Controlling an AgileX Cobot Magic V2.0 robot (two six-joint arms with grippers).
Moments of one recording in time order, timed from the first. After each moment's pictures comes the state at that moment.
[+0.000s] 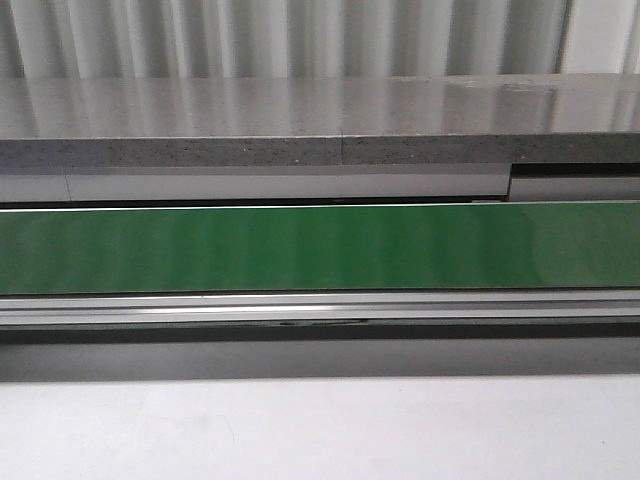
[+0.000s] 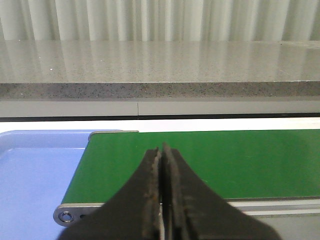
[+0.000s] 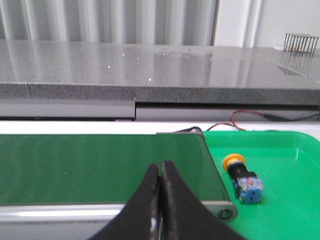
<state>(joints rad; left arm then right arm) -0.07 0.00 0.00 -0.01 0.13 0.02 -0.12 -0.01 0.02 0.02 0.08 -0.03</state>
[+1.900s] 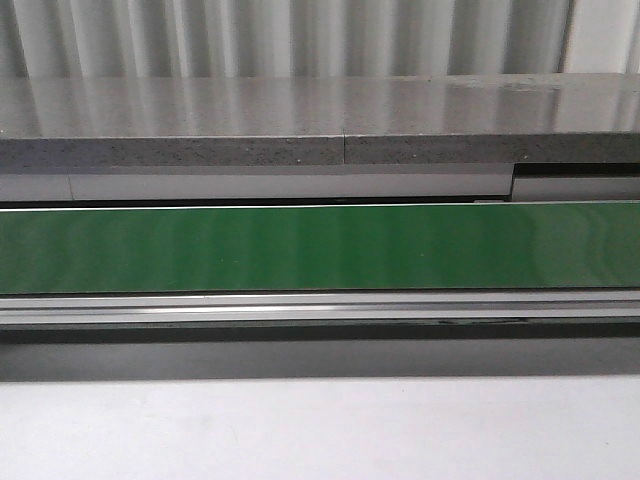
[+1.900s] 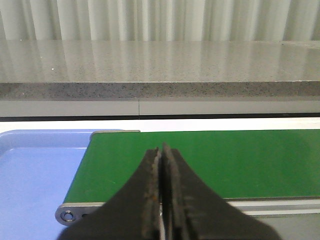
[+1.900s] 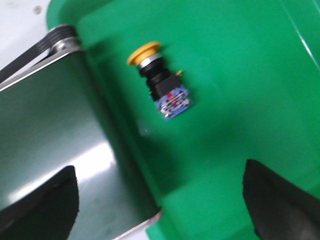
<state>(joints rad) -0.07 0.00 0.00 -0.01 0.13 0.02 -0.43 1.47 -1.12 -0.06 0.79 0.23</state>
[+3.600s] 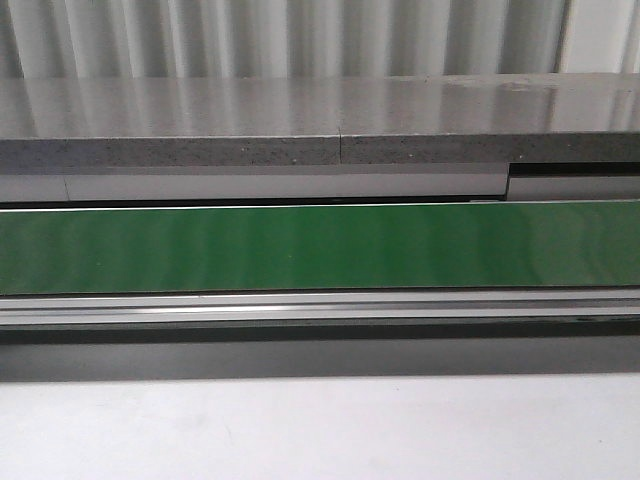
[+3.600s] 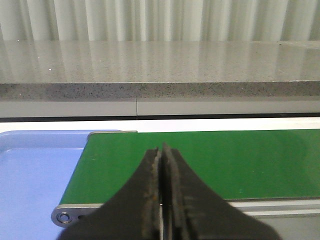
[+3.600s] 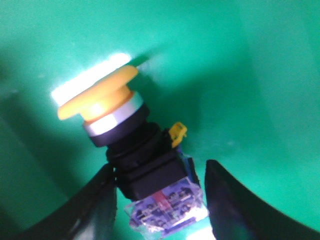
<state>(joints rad) -0.07 0.00 0.00 -0.01 0.13 0.02 -0.47 2.02 -1.51 0.00 0.95 0.11</state>
